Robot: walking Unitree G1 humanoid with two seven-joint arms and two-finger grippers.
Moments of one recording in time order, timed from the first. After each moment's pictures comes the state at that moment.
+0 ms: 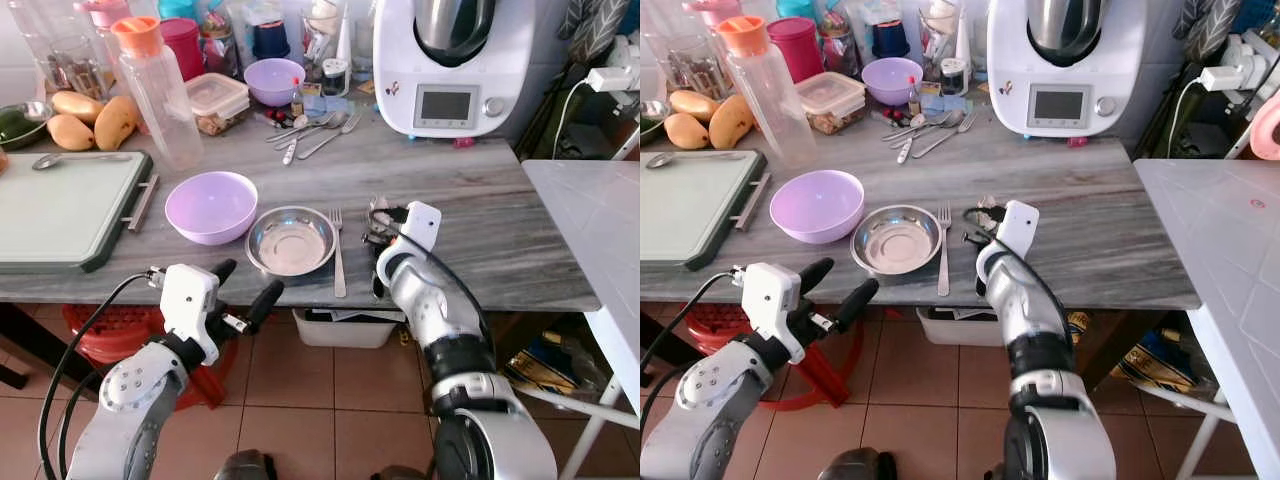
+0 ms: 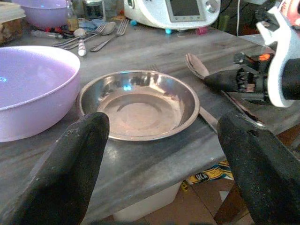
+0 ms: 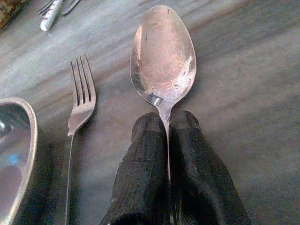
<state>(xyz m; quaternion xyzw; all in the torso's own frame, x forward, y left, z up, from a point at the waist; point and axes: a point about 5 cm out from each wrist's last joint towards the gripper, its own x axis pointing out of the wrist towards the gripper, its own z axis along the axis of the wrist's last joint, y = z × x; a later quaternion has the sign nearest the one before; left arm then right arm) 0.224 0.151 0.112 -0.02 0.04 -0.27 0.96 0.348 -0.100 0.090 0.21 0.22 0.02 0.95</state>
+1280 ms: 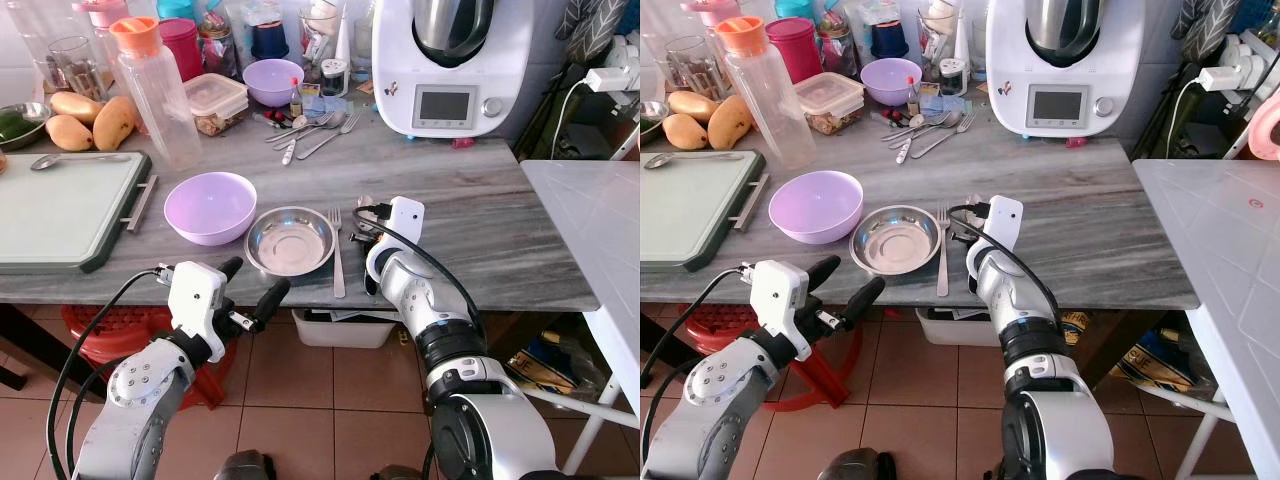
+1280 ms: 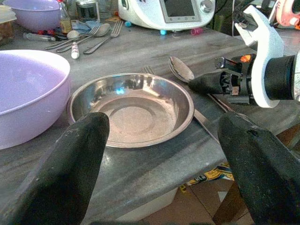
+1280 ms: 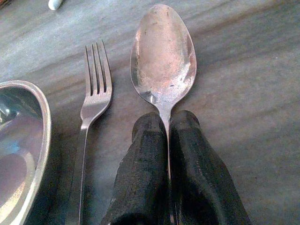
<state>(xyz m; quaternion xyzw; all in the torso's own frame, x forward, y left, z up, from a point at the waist) 0.227 0.145 0.112 -0.01 0.04 -0.28 0.96 0.354 -0.086 0.090 0.17 0.24 0.04 0.95</state>
